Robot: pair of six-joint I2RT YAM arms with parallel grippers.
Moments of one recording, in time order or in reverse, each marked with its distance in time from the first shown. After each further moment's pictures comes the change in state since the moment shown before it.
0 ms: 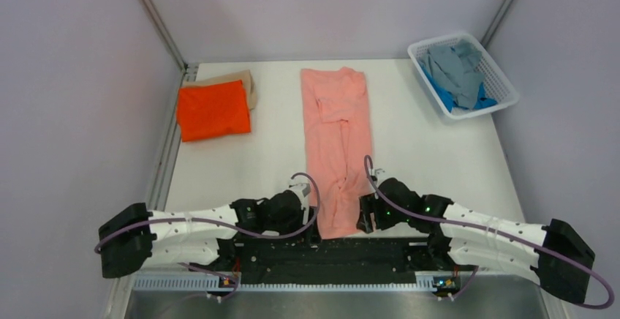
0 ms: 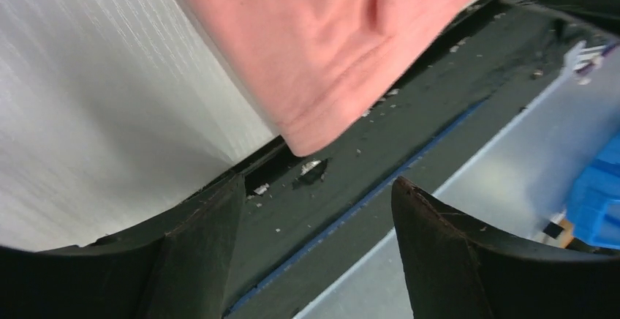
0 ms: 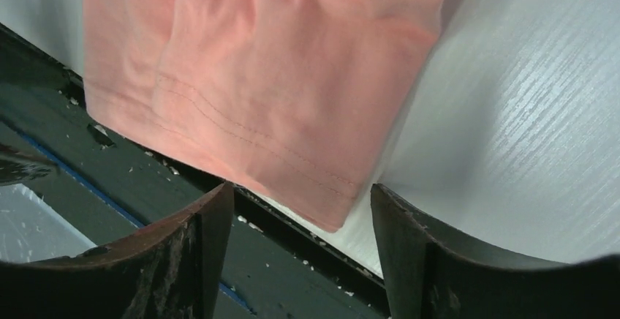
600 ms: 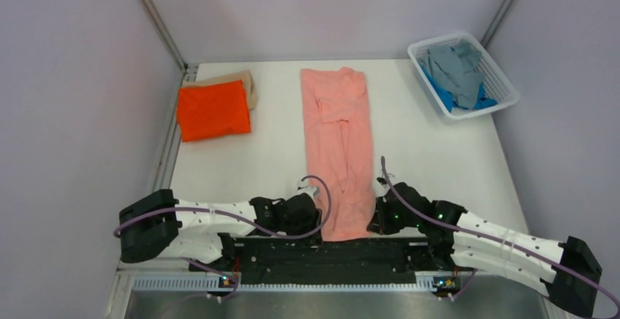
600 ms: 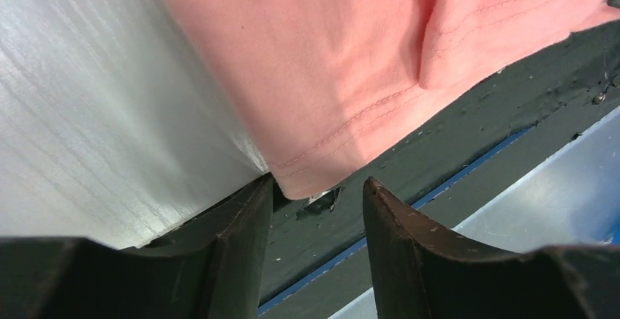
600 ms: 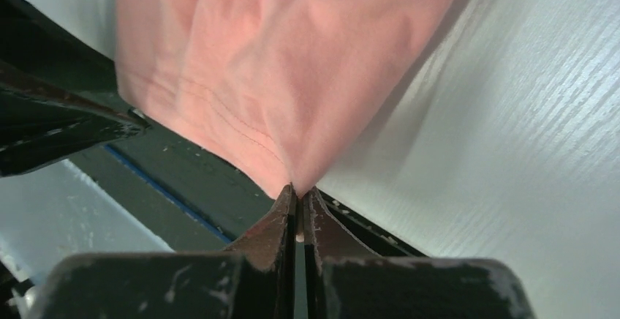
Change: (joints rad) left arm -0.084 0.247 0.087 0.017 -0.086 -0.037; right arm 0.000 -0.160 -0.047 -0.081 -0.027 0.139
